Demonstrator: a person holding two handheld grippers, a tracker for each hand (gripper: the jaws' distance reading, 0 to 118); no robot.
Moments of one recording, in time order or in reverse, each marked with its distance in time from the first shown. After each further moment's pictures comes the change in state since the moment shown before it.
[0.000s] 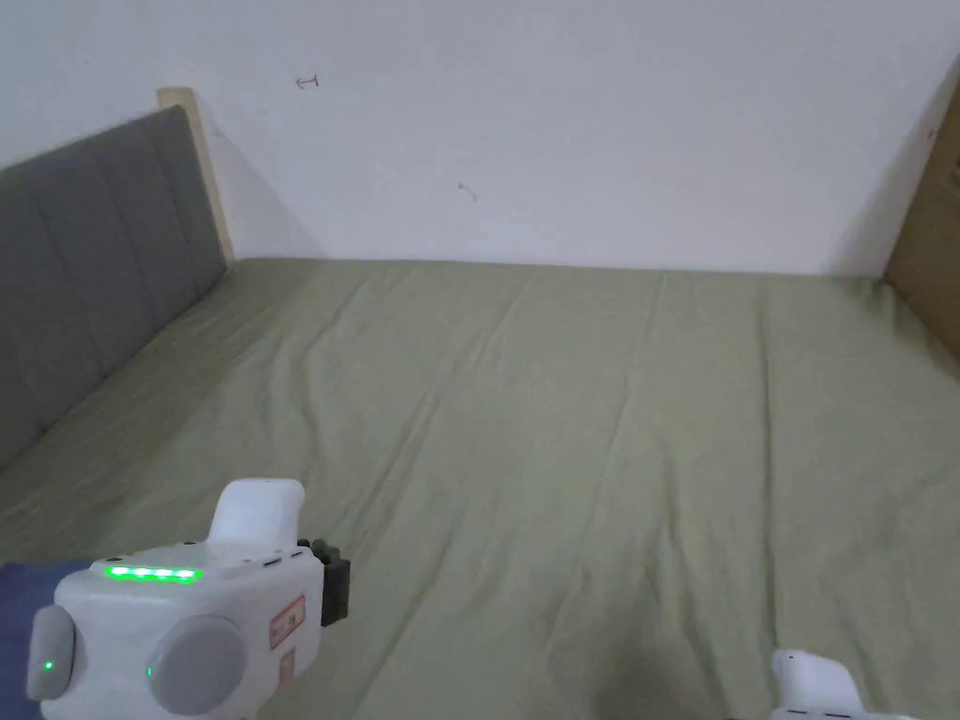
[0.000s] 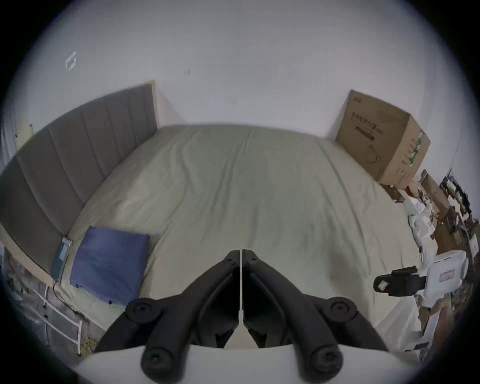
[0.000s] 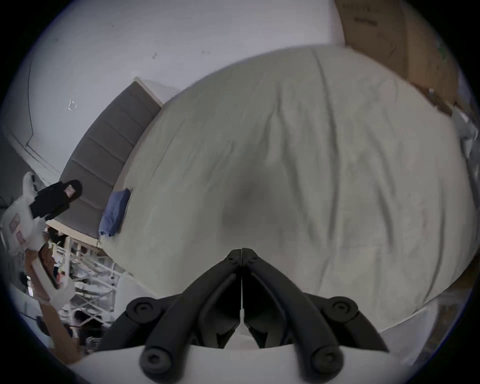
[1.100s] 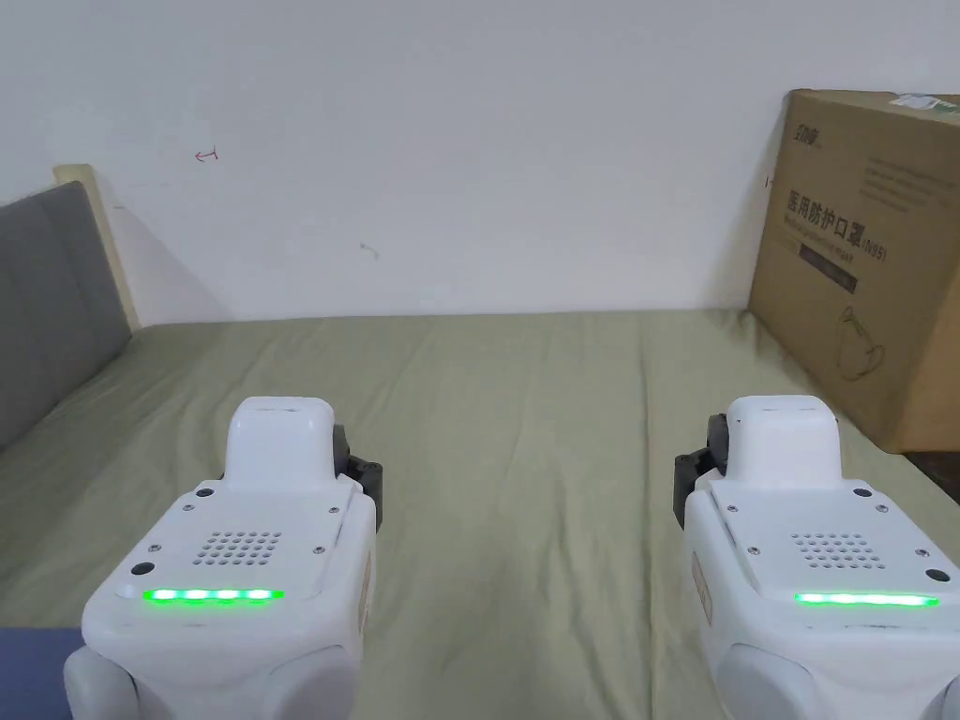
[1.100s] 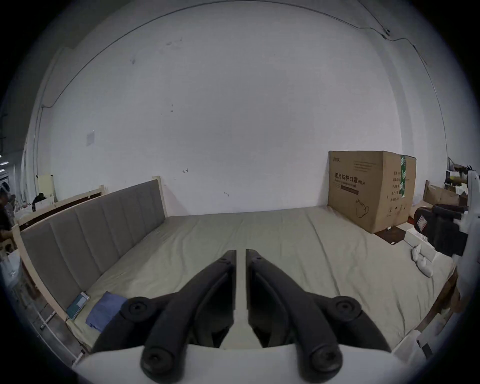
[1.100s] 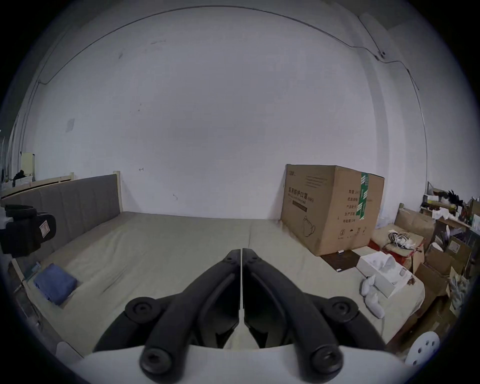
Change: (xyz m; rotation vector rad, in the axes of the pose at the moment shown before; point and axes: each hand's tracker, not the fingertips) left arm 0.131 0.020 0.087 0.471 0.103 -0.121; right arm -0.070 0.025 0.145 0.894 -0.437 0.272
